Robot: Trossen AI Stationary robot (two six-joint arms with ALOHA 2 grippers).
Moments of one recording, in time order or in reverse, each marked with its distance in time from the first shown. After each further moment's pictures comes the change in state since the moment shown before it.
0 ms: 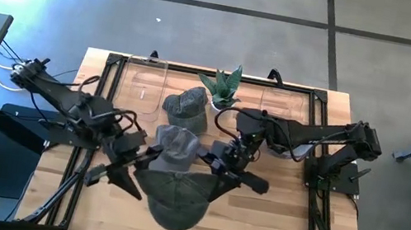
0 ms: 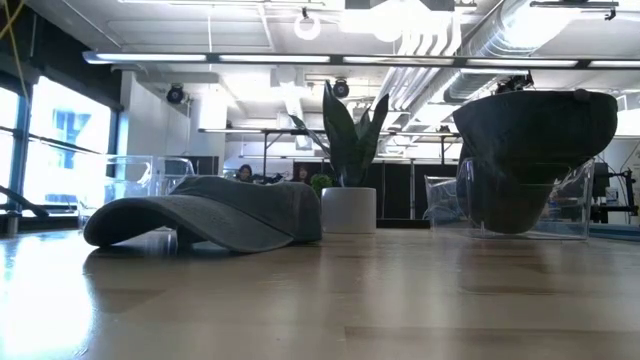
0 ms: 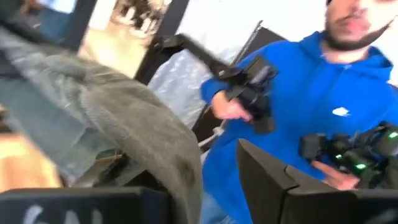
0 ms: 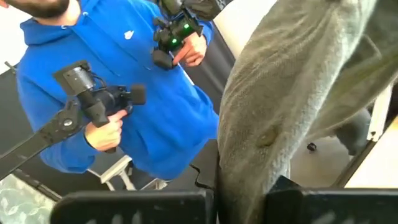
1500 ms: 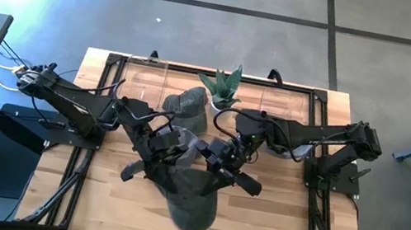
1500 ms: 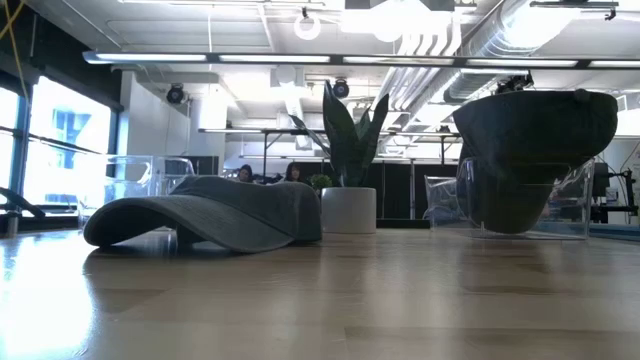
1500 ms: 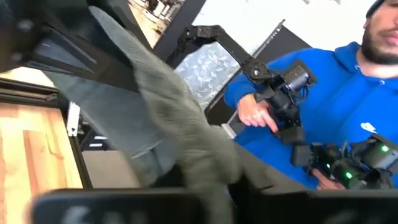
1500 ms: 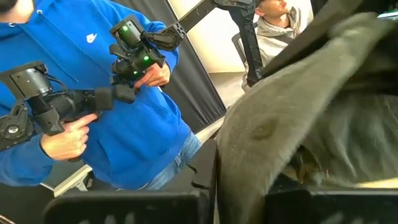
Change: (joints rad) left arm 0.169 0.148 -0.001 0.095 0.161 -0.097; right arm -0.003 -0.001 0.000 -0.023 0.144 -0.089
